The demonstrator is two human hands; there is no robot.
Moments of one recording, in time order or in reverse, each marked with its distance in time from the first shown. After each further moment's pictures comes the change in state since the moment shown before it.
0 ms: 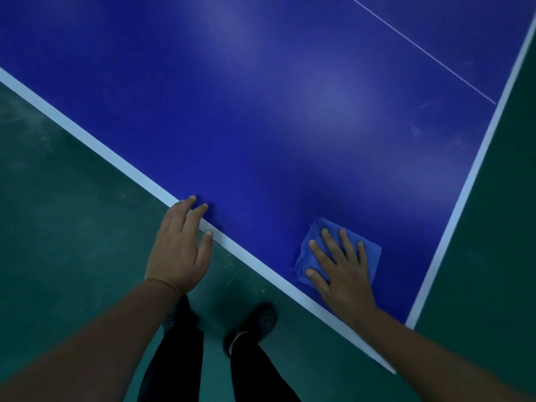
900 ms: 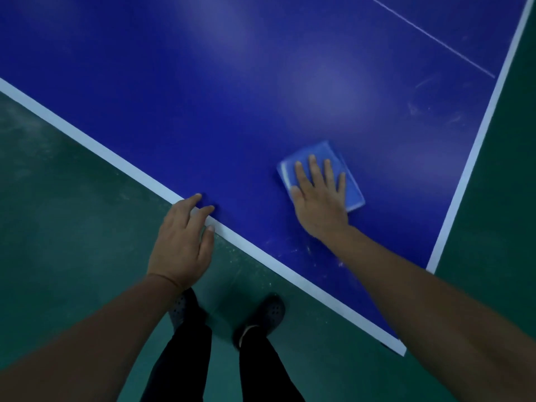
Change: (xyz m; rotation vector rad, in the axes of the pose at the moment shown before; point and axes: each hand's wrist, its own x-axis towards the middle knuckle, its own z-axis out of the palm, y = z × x) left_hand -0.006 0.001 0.003 0.059 -0.038 0.078; right_hand 0.121 -0.021 -0.007 -0.064 -0.029 0.191
